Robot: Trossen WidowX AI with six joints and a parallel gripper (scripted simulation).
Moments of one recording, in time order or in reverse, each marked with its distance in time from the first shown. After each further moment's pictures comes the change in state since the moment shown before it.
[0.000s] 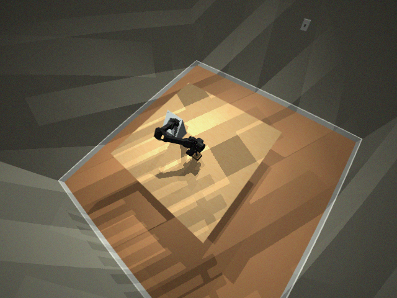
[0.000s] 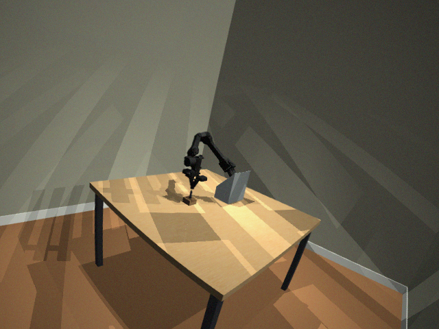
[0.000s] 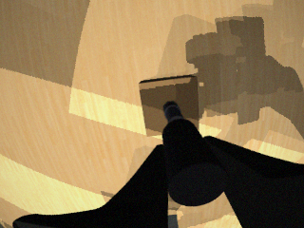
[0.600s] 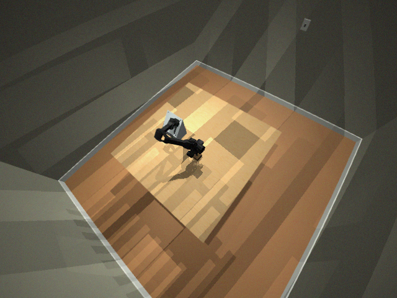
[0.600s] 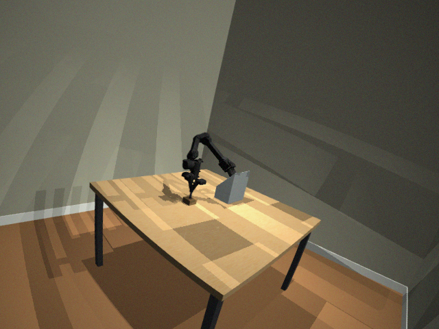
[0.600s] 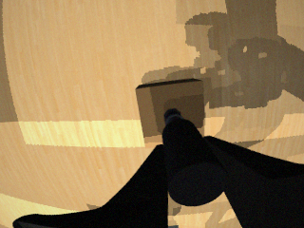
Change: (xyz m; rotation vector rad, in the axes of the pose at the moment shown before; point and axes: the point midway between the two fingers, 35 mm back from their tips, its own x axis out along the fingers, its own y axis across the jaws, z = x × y) arm 0.024 -0.001 0.002 0.005 -0.006 -0.001
